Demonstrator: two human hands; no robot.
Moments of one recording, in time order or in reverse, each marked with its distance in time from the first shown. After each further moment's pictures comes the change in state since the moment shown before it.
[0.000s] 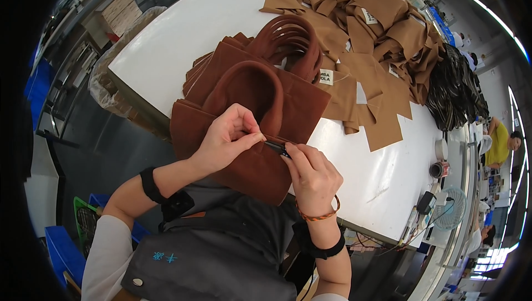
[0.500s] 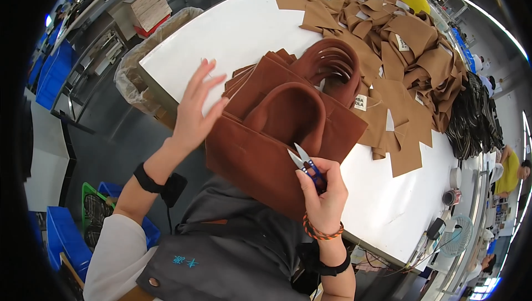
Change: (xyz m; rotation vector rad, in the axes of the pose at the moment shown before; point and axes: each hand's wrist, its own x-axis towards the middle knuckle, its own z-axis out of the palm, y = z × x) left_hand -0.006 0.028 -0.114 1.182 0.497 0.584; right_hand 0.005 -0.030 0.014 0.669 -0.113 0.444
